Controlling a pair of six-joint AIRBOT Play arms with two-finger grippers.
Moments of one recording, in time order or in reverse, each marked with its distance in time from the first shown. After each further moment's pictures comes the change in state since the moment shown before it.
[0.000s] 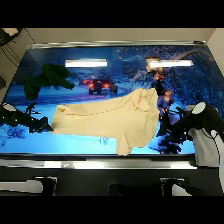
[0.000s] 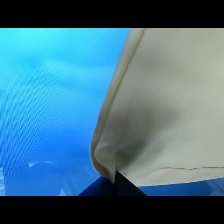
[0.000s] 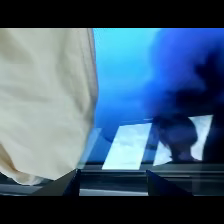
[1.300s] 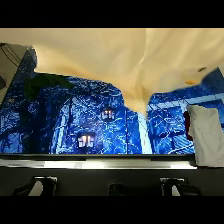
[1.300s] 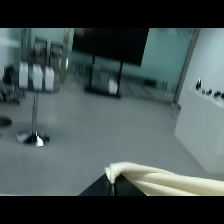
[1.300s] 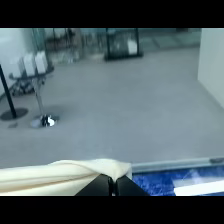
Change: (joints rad) left arm 0.000 0.826 0.588 -0.279 0.535 -0.043; right arm 0.098 0.615 0.782 -0.286 -0.540 -0.041
